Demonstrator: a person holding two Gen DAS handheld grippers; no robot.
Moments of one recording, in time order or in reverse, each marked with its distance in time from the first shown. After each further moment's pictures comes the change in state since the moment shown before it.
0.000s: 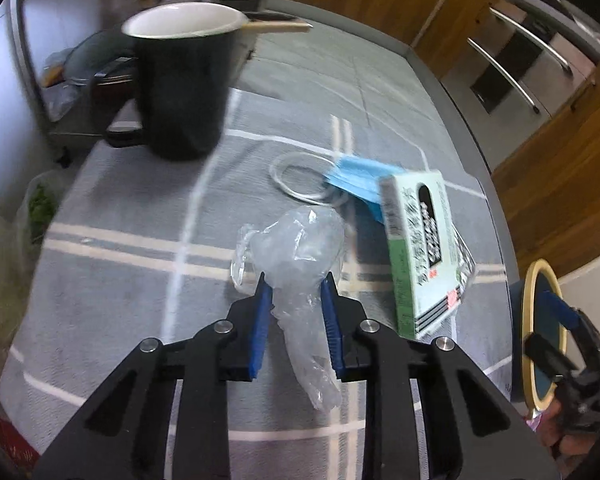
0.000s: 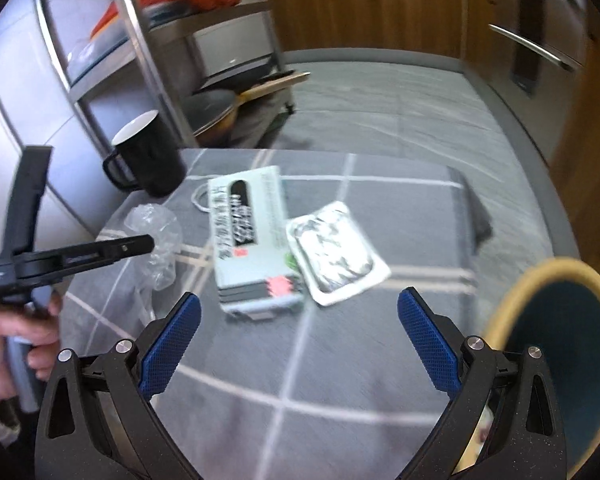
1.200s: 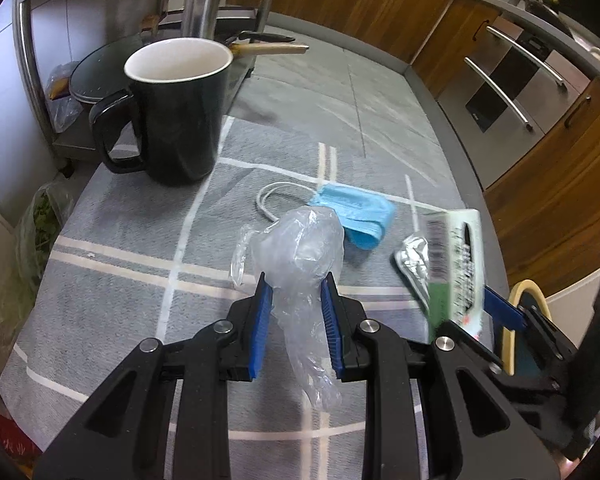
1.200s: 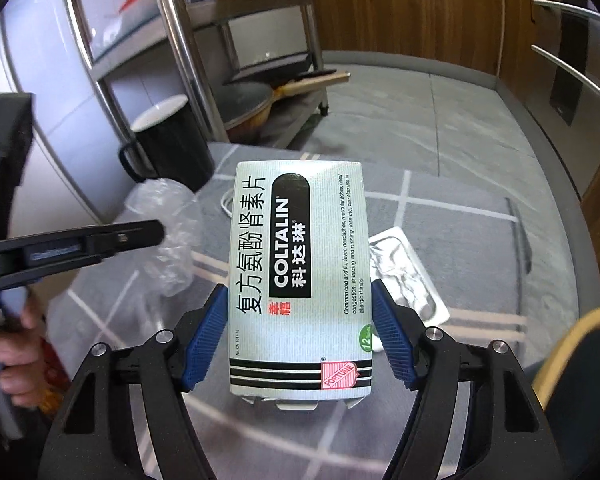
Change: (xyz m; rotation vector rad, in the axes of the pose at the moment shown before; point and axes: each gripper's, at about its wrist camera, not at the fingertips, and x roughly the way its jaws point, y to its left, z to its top) left arm -0.018 -0.017 0.007 -0.004 -0.050 -0.029; right arm 0.015 0.019 0.010 -0.071 -0.018 0.049
